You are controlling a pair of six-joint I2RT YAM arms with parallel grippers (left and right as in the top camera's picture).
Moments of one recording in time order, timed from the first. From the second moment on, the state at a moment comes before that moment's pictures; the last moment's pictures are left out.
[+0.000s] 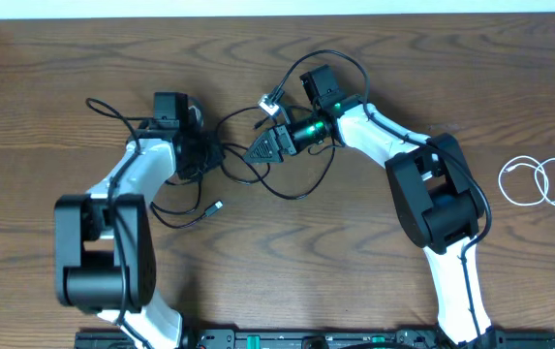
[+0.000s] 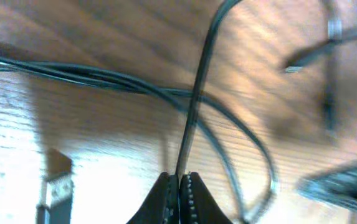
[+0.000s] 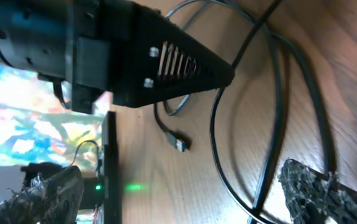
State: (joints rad) left arm -0.02 1.81 1.06 -0.46 0.33 -0.43; right arm 0.49 2.32 1.64 -0.37 -1.15 0.10
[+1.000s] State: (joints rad) left arm 0.00 1.76 1.06 -0.61 0.13 -0.46; right arm 0.63 2.32 1.63 -0.46 -0.91 0.01
